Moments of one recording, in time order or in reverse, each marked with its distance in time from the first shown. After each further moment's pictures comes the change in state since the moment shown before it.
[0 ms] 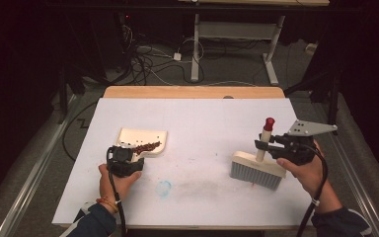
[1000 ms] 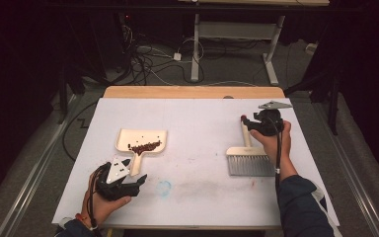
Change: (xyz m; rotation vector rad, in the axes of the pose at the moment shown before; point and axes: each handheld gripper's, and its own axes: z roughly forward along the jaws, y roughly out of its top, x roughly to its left) left arm -0.010 -0.047 -0.055 -0.251 -0.121 0.394; right arm -0.064 0.000 0.112 0.120 -0.383 0.184
